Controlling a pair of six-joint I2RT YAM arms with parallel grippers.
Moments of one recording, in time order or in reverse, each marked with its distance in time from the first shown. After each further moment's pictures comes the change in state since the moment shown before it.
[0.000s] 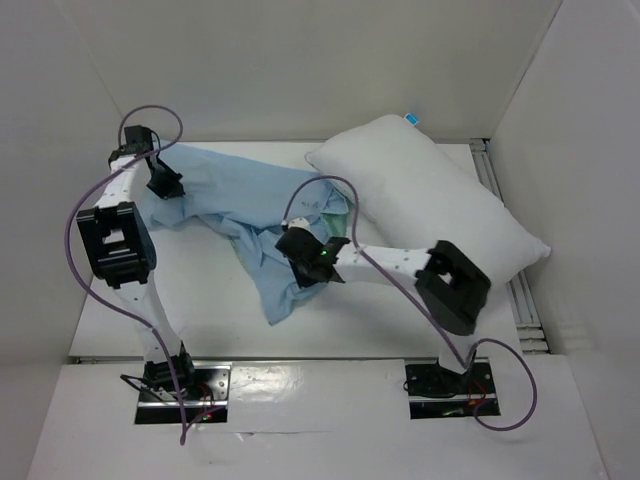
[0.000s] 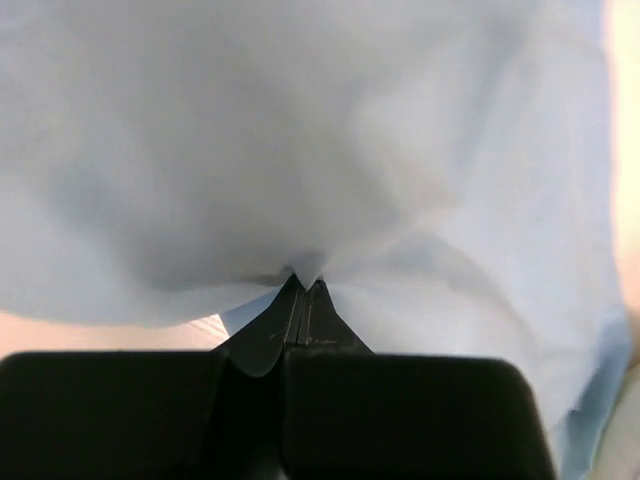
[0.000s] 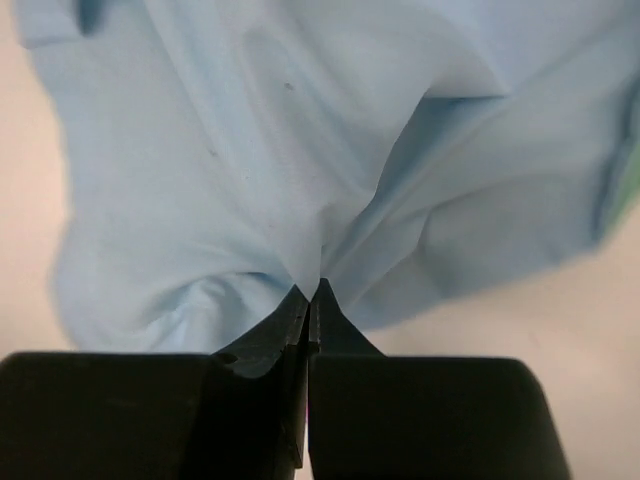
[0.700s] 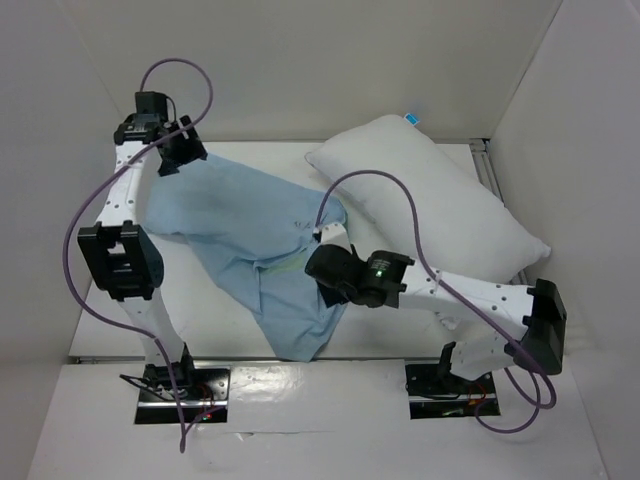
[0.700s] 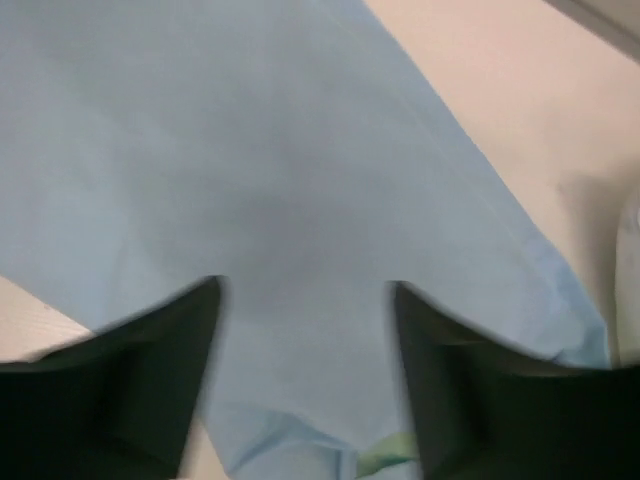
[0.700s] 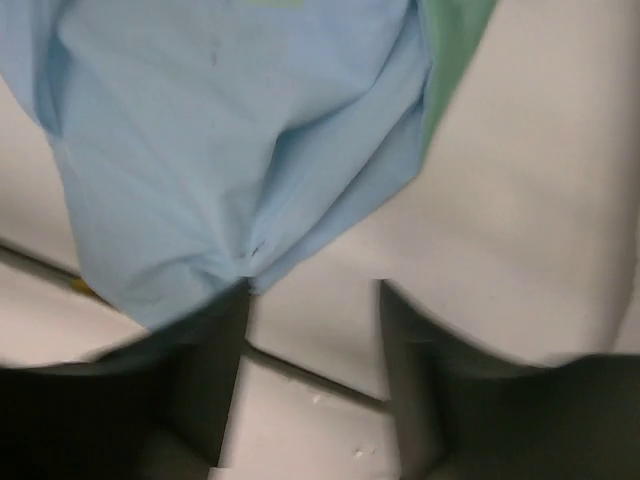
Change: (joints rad) left arm -0.126 -0.138 0.227 -0.137 -0.059 0.261; right arm 0.167 -0.523 -0.124 -0.448 0.189 0.108
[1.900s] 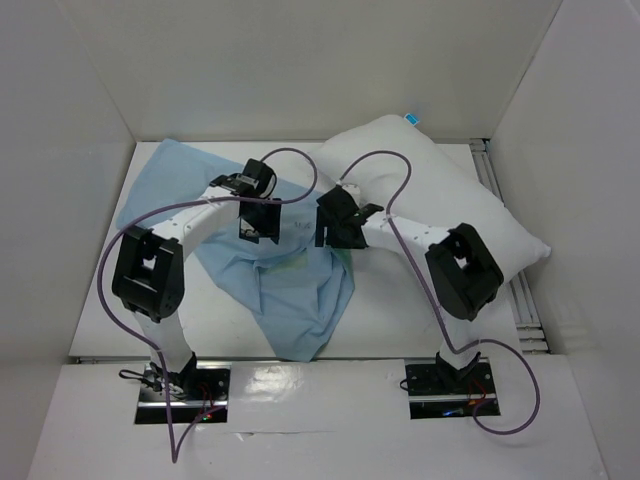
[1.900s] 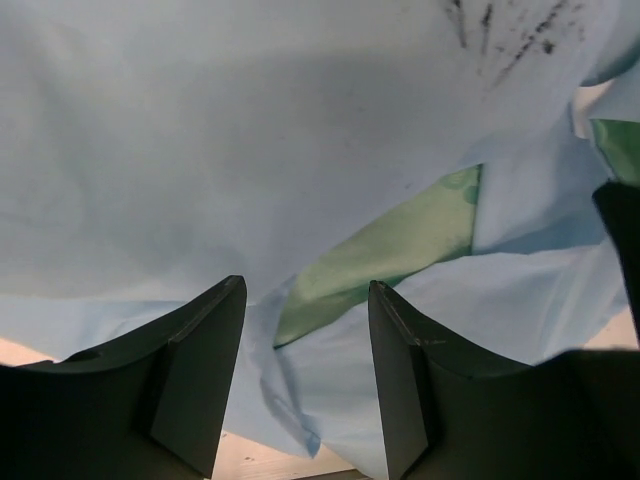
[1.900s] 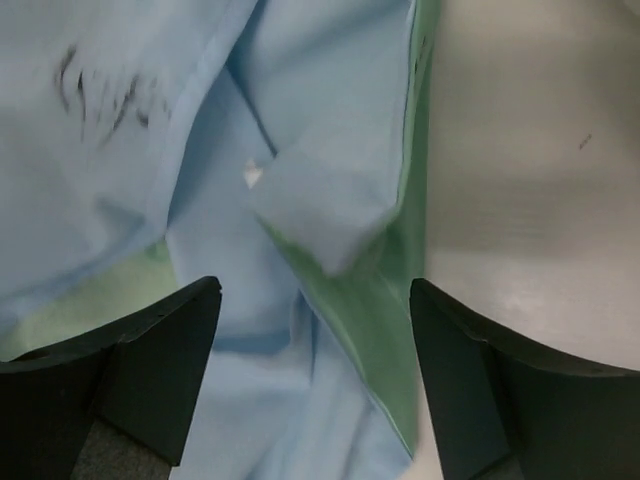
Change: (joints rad) left arm -0.524 -0.139 -0.550 0.073 0.017 0.032; right arm -0.487 0.439 0.087 0.421 -0.196 0.030
